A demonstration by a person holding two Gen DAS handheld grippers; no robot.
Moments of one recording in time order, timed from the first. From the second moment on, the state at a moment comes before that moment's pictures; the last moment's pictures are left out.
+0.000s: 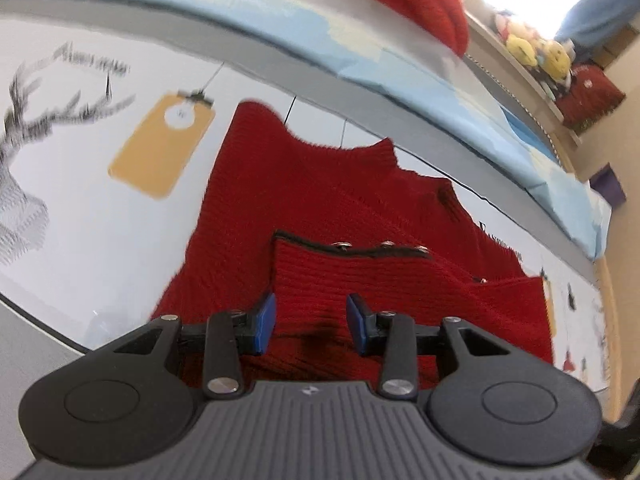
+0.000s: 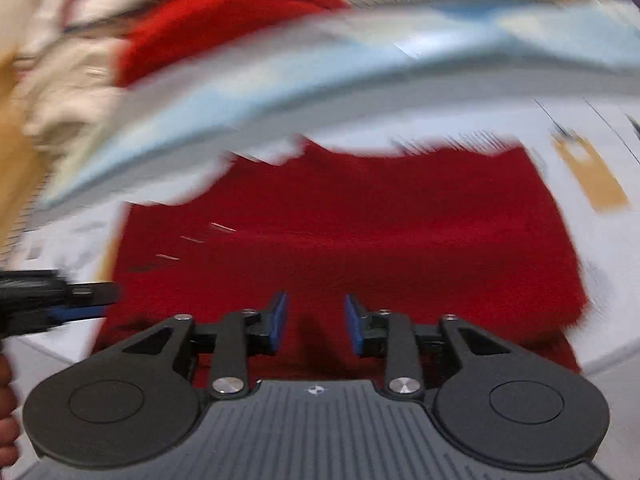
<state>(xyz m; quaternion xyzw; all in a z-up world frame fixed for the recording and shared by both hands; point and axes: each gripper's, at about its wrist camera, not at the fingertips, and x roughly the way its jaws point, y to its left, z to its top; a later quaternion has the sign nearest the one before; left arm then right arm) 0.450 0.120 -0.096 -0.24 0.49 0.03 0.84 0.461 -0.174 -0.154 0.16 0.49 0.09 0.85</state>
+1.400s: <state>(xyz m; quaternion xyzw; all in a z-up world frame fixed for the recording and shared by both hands) 0.442 0.110 -0.064 -0.18 0.41 0.05 0.89 0.469 -0.195 -0.151 0.18 0.51 0.04 0.84</state>
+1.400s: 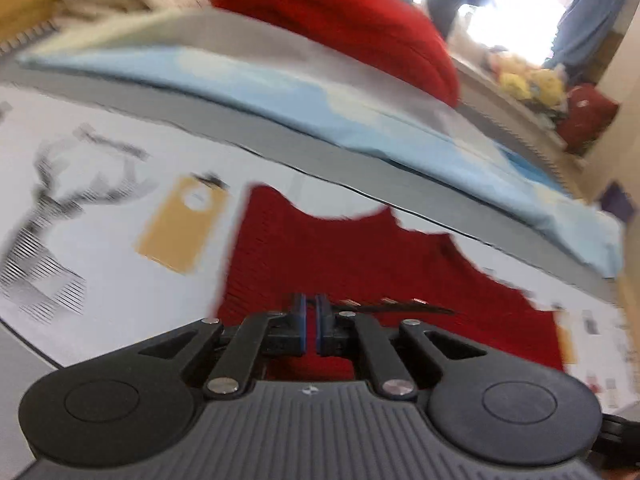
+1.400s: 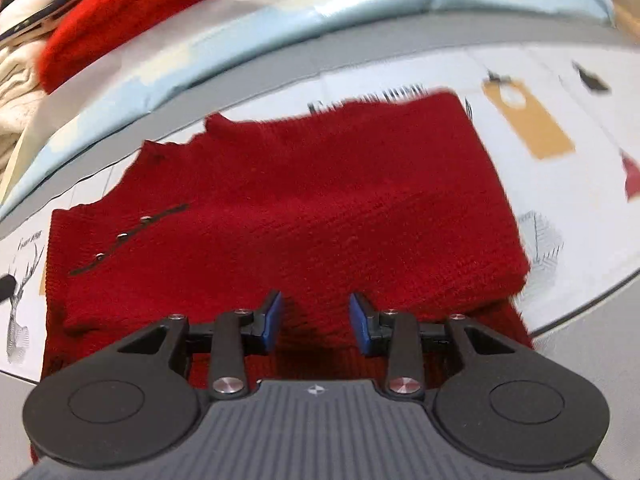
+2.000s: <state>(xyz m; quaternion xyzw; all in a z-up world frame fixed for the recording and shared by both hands) 0.457 0.110 -0.108 -0.21 0.50 0.04 0.84 0.478 -0.219 -0.157 0.23 0.51 0.02 0.83</state>
